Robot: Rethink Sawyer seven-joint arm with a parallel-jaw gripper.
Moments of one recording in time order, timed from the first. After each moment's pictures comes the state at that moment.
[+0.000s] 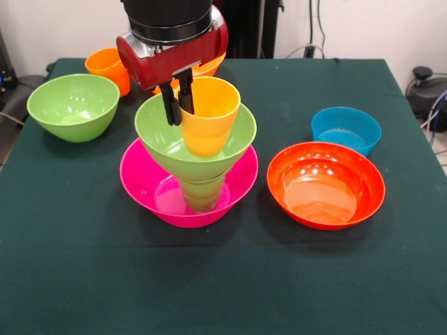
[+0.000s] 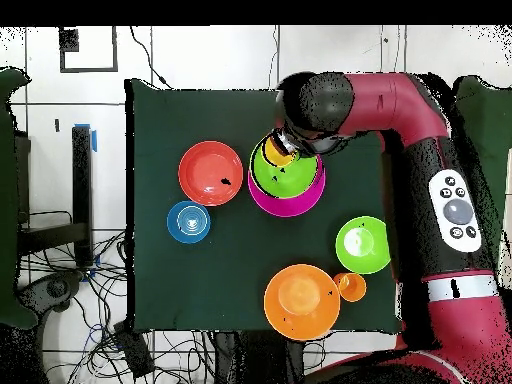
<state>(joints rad) -0.68 -0.56 0.74 1.19 -0.60 1.25 1.18</state>
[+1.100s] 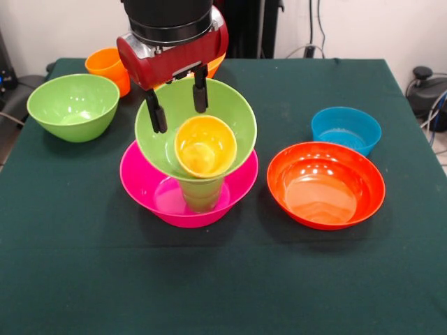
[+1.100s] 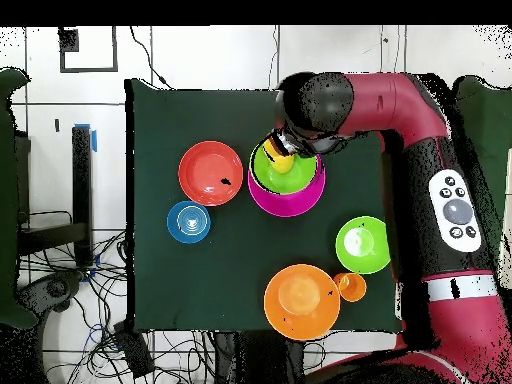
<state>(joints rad) -0.68 -0.56 0.74 1.19 -0.59 1.25 1.18</state>
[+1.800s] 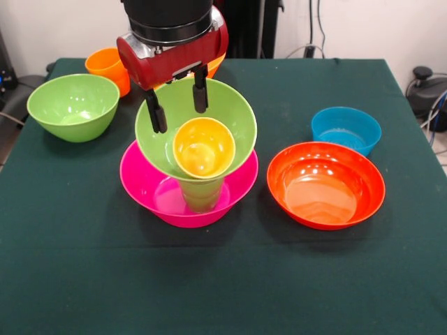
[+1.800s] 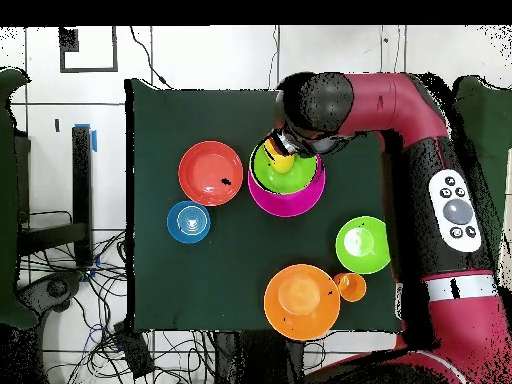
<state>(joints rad) -0.68 -0.56 0.74 1.19 -0.60 1.25 1.18</state>
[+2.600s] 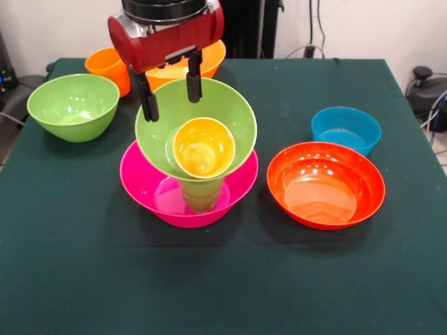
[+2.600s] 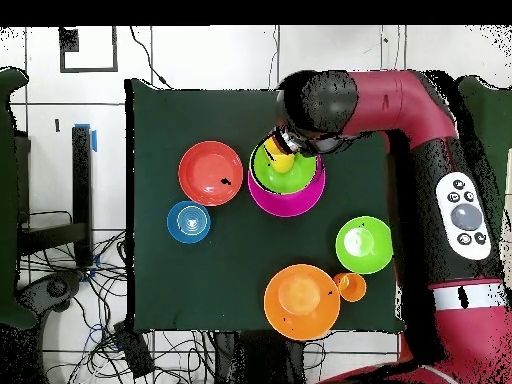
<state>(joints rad) -0.68 -0.61 0.74 1.21 -0.59 1.24 1.18</state>
